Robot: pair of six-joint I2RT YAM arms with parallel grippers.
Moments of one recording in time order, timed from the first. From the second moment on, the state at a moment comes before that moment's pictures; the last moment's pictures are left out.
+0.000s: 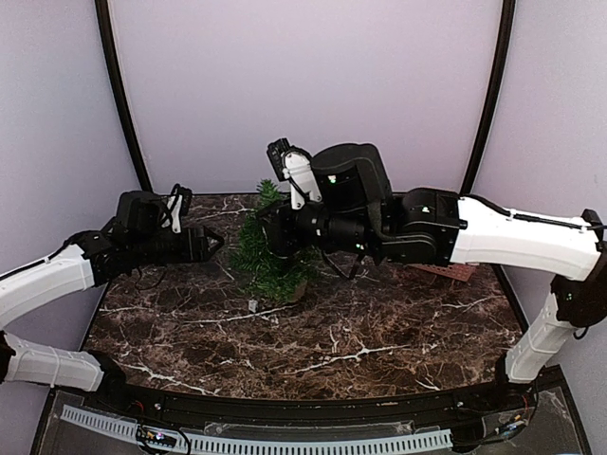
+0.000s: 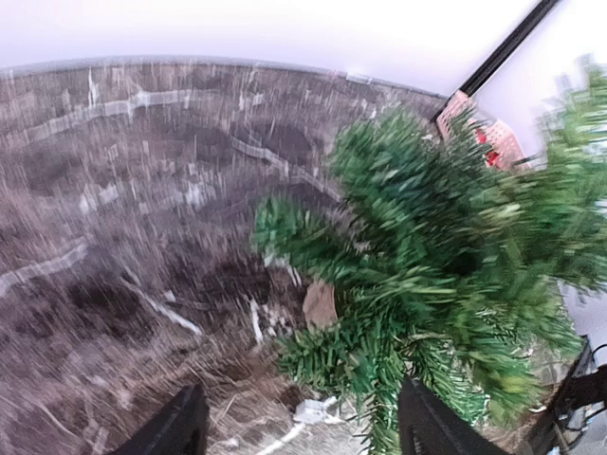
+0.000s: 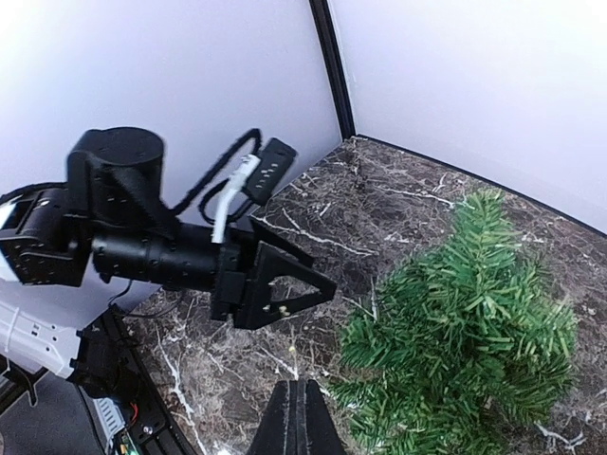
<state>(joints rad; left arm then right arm) -0.51 1.10 0.79 -0.25 0.10 -0.44 1.28 1.62 1.58 -0.30 0.32 0.36</state>
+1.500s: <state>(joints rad) -0.51 1.43 1.12 -0.02 0.26 -0.22 0.97 1.74 1.72 -0.23 0.18 0.46</state>
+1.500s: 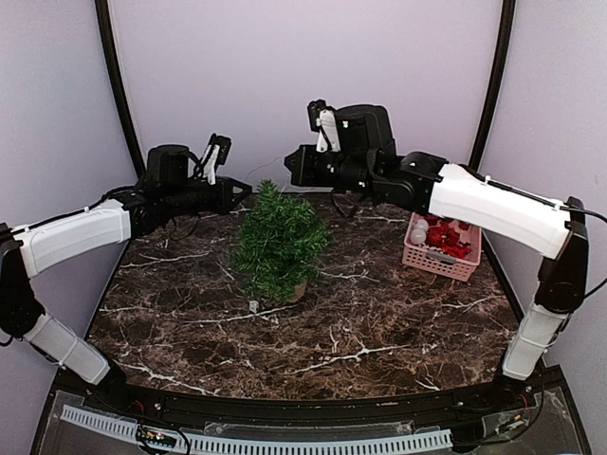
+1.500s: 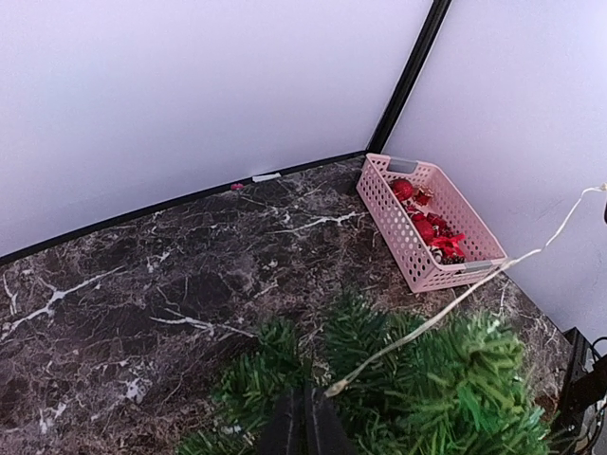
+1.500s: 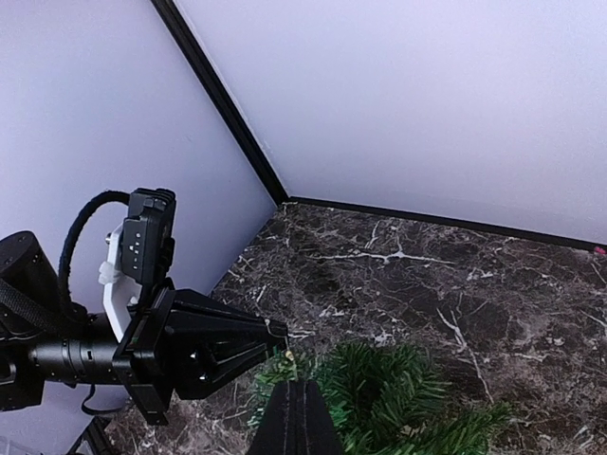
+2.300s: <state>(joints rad) -0.49 1.64 1.28 -0.05 0.28 -0.18 0.81 1.76 1.58 -0.22 0.16 0.63</state>
